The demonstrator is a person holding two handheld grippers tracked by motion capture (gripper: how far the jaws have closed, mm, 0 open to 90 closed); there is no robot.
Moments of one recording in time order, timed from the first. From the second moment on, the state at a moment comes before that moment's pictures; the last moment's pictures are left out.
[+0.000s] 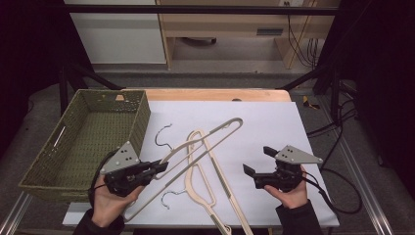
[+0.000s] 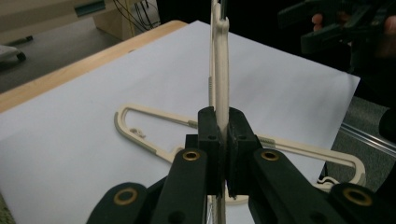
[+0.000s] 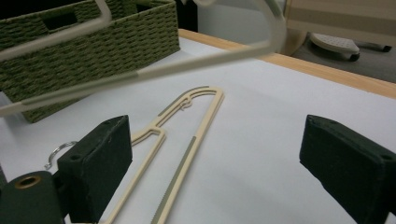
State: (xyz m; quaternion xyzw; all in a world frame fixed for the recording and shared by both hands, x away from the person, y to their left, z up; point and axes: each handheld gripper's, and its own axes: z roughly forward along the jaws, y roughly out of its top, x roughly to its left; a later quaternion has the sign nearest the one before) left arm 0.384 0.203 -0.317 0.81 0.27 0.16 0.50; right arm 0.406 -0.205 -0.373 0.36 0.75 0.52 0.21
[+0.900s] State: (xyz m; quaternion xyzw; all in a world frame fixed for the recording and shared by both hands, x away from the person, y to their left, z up) left arm 0.435 0.291 -0.245 0.79 0.30 0.22 0.49; right arm 0.409 -0.224 -0.376 0.39 0.73 0.51 0.23
